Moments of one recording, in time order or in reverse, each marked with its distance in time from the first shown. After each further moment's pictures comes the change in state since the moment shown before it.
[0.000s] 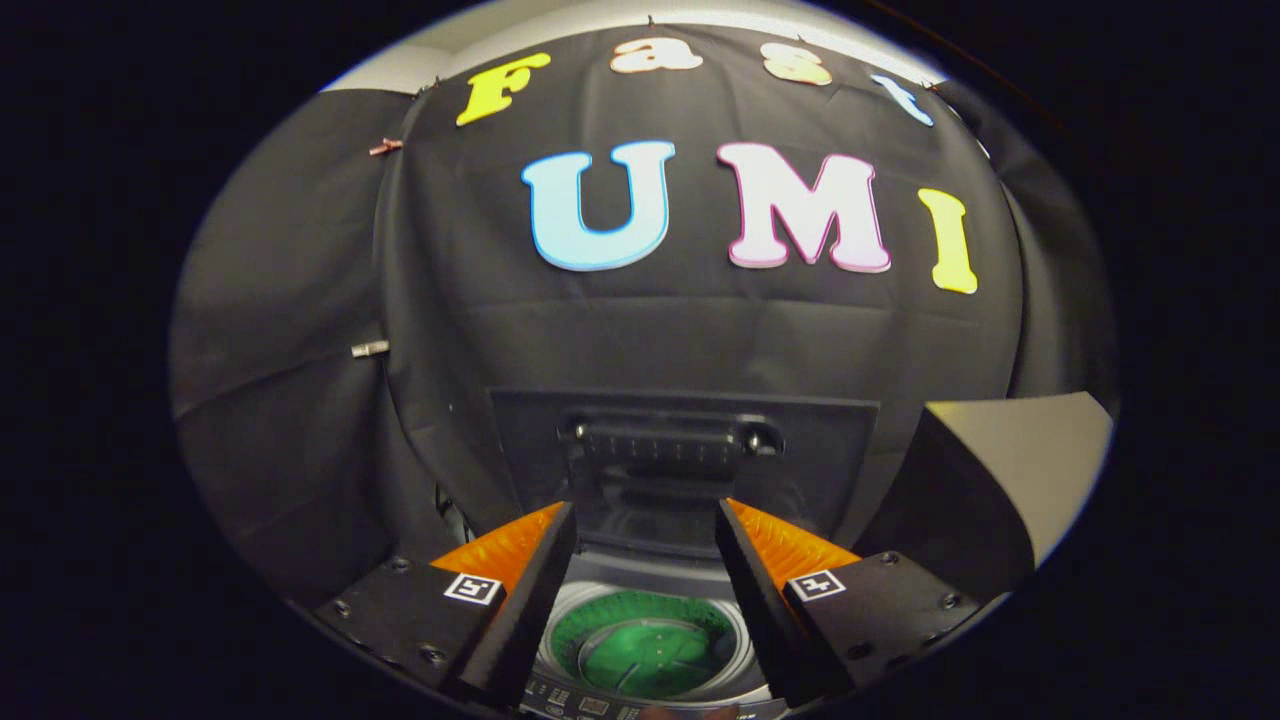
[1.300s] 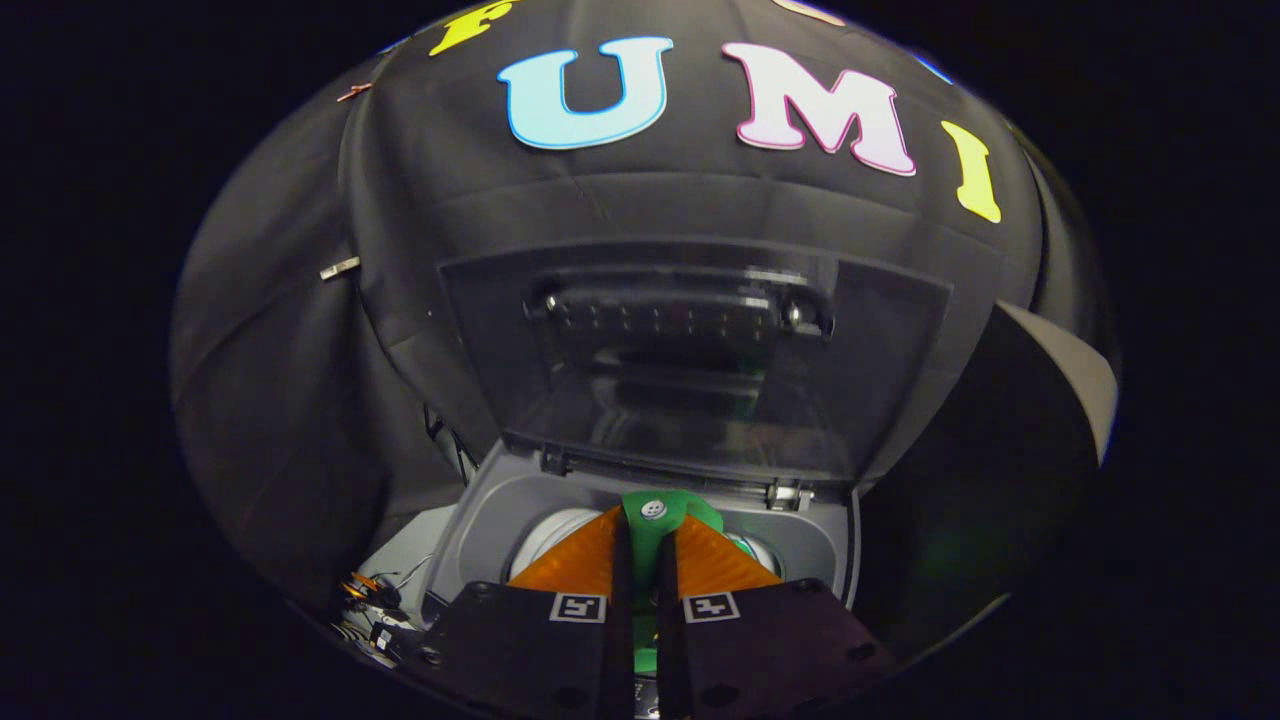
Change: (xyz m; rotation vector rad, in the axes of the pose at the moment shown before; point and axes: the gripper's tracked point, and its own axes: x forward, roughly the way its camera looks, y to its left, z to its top) arm 0.036 -0.008 -0.141 -0.005 0.462 -0.028
